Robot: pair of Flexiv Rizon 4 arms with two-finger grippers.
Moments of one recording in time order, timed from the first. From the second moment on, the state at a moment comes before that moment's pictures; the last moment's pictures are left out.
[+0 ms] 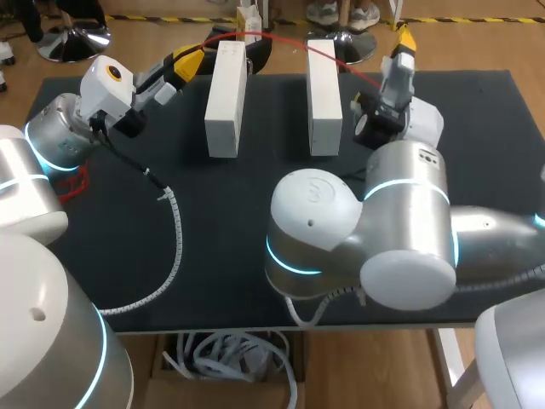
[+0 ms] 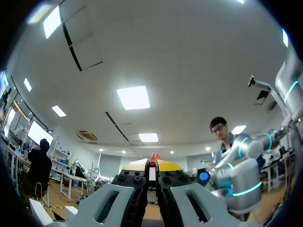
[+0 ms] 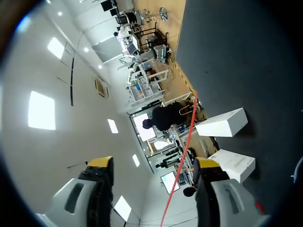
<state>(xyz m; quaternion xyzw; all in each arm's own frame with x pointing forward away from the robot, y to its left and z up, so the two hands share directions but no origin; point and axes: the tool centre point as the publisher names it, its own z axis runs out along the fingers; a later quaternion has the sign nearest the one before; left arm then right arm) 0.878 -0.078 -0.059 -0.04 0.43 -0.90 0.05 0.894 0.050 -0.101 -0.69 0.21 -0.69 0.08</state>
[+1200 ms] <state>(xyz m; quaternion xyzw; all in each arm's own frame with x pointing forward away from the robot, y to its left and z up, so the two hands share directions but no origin) 0.878 -0.078 -0.059 -0.04 0.43 -0.90 0.05 0.879 0.047 -0.091 -0.68 0.19 -0.70 0.10</state>
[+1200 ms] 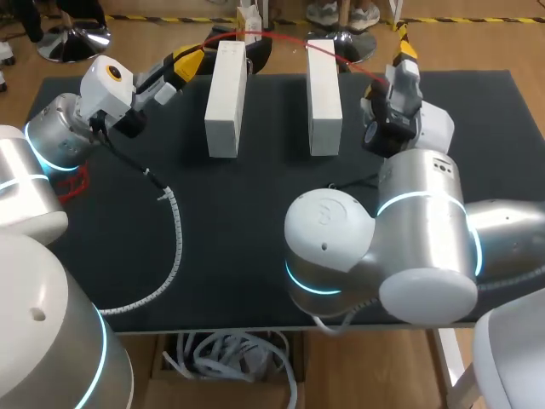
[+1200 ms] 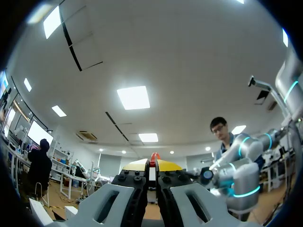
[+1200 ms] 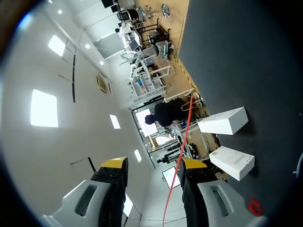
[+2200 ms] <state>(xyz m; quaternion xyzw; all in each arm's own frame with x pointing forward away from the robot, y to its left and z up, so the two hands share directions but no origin) 0.878 -0.078 -0.059 -0.04 0.43 -0.90 0.05 0.879 0.059 -0.098 -0.70 0.17 -0.69 0.10</state>
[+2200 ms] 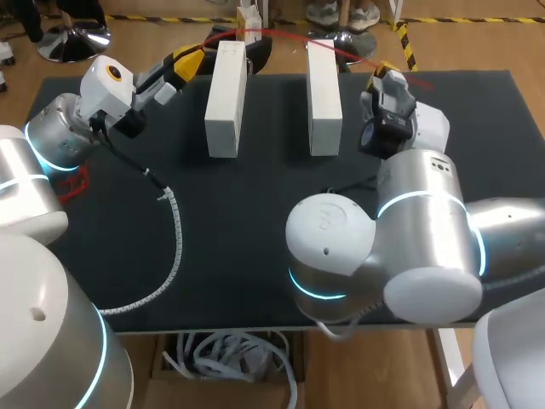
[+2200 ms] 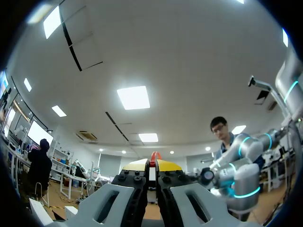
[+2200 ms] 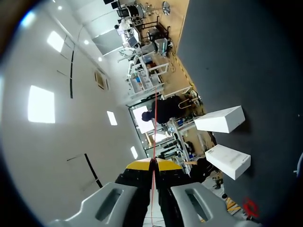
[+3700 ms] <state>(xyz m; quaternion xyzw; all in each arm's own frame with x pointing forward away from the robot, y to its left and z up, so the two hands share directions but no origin) 0.884 -0.081 -0.061 0.05 0.73 -0.67 0.08 0.877 0.058 -0.096 -0.70 0.16 -0.69 0.10</state>
